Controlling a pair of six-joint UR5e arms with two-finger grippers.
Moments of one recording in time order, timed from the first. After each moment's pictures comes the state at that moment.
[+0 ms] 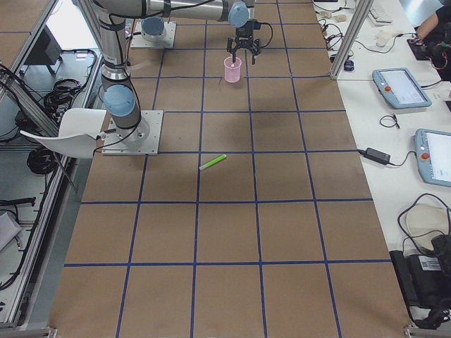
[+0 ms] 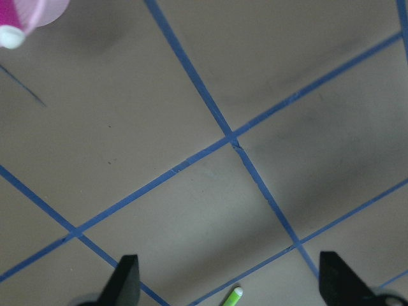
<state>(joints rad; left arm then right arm) -1.32 -1.65 -1.80 -1.10 1.27 0.83 1.82 -1.36 1.58 -1.69 -1.91 -0.67</state>
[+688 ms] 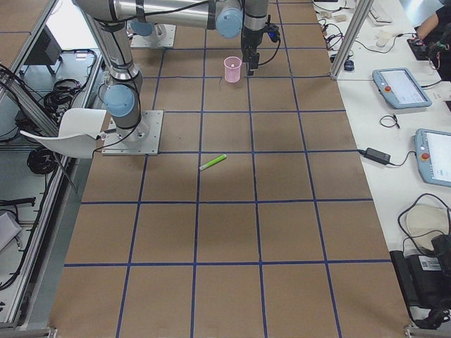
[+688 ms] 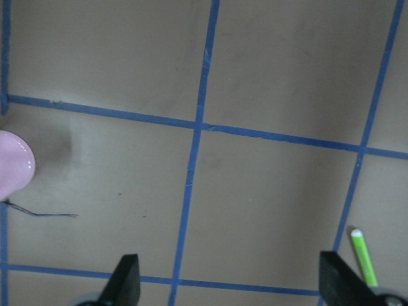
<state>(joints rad) -1.66 -1.64 -1.82 -0.88 1.24 0.36 1.58 -1.47 1.58 -1.64 -1.62 -0.10</state>
